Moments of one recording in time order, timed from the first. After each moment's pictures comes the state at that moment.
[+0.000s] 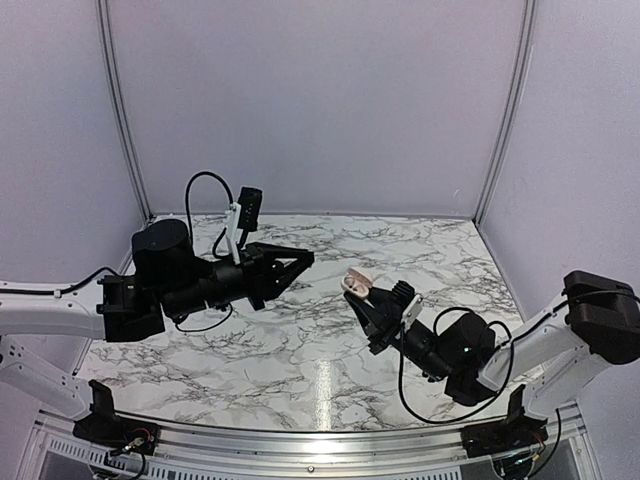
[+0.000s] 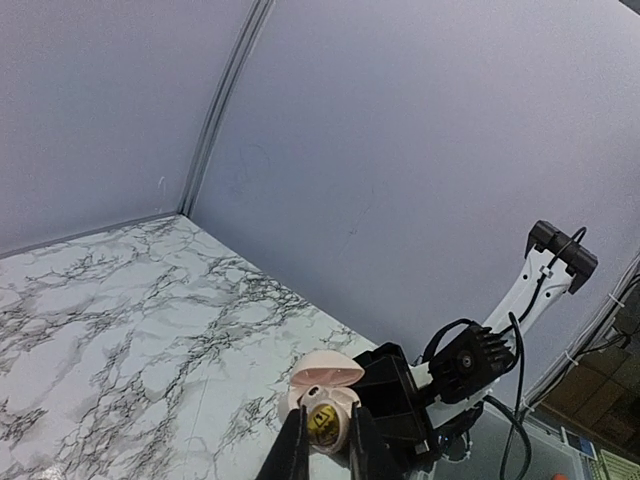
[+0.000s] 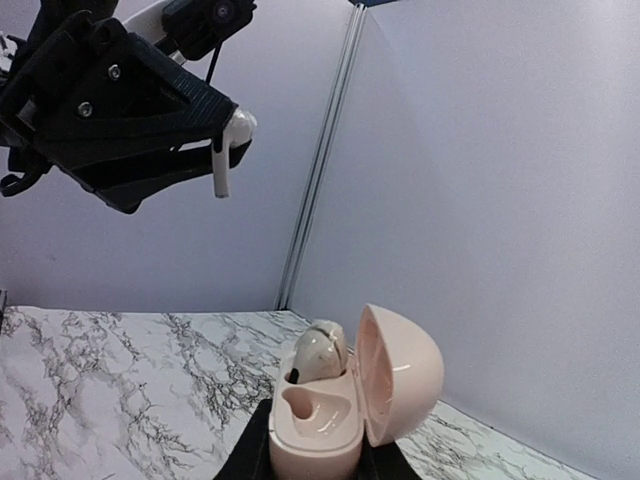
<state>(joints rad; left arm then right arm) -1.13 1.22 0.86 0.37 0.01 -0.43 1.16 1.48 0.33 1.49 0.20 -0.33</state>
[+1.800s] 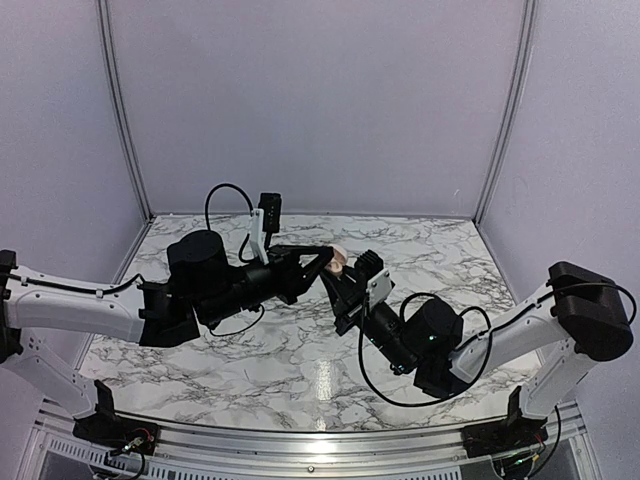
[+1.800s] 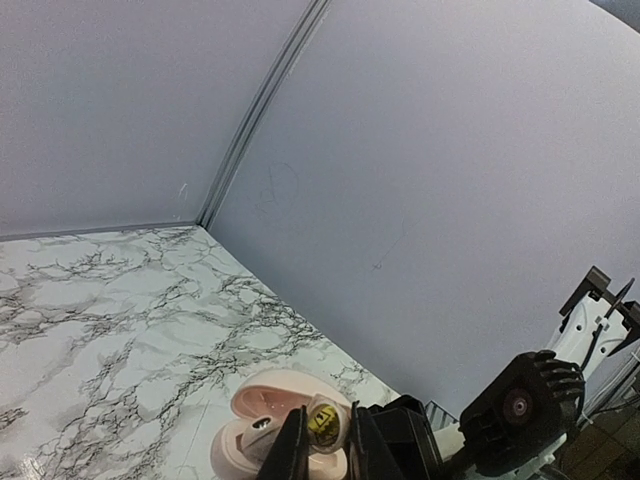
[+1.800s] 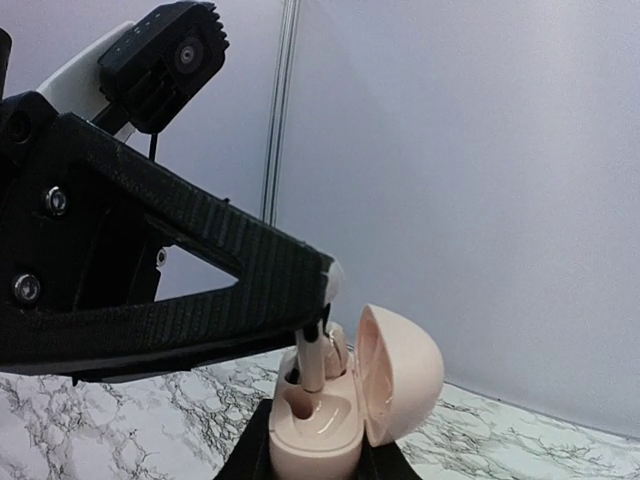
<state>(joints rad) -1.15 1.42 0.89 0.59 -0.11 -0.52 1.22 1.61 0.59 1.37 0.44 -0.24</state>
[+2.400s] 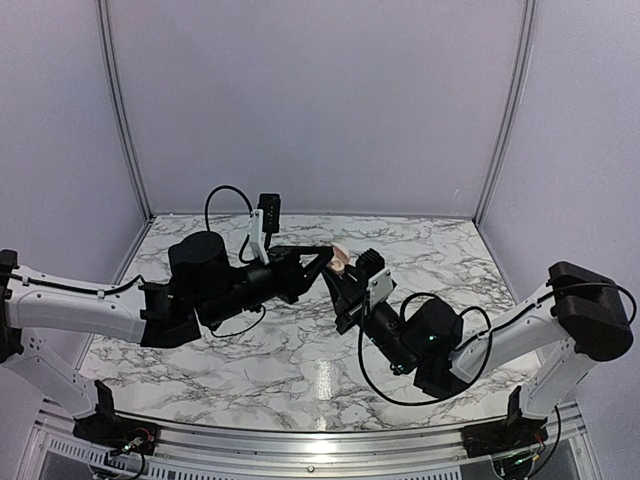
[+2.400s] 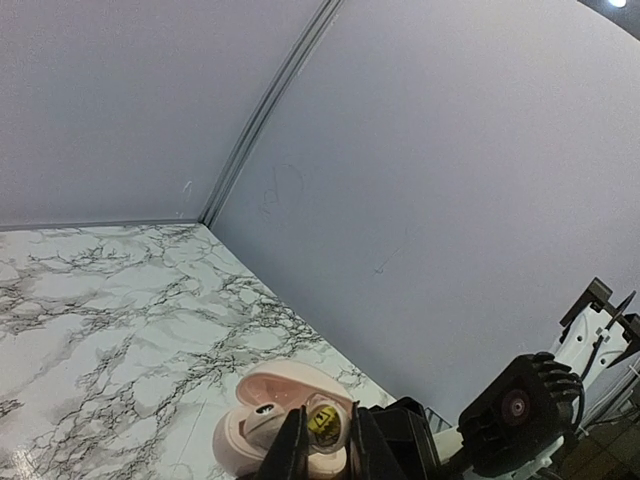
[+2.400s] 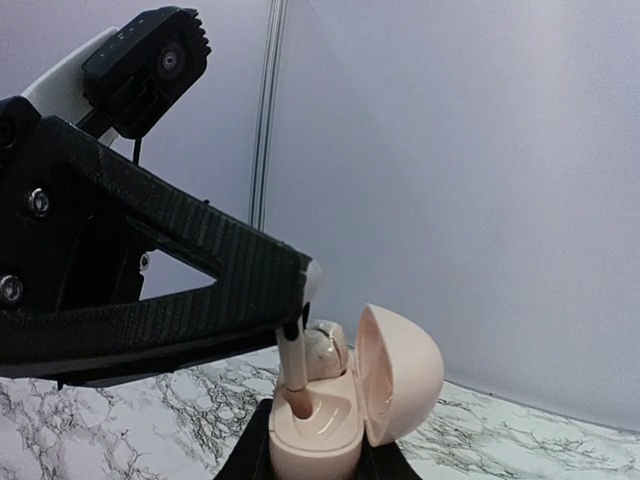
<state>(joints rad) -1.15 1.42 0.89 0.59 -0.14 -0.55 1.22 1.61 0.59 1.37 0.47 -0.24</state>
